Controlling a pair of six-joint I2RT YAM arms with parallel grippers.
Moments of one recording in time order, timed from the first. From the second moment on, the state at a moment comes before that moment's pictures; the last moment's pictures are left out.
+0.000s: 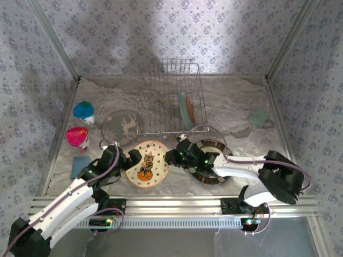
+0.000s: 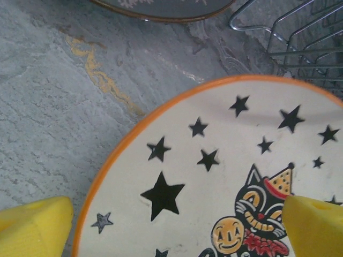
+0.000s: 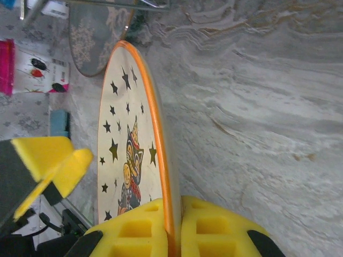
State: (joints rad) left arm -0.59 0.63 0.32 -0.51 -0.05 -1.02; right arm 1.03 1.40 0.63 0.14 -0.04 1.11
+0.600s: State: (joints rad) left arm -0.58 0.63 0.41 -0.59 -0.01 -1.00; right arm 1.03 1.25 0.60 0.03 -0.04 1.11
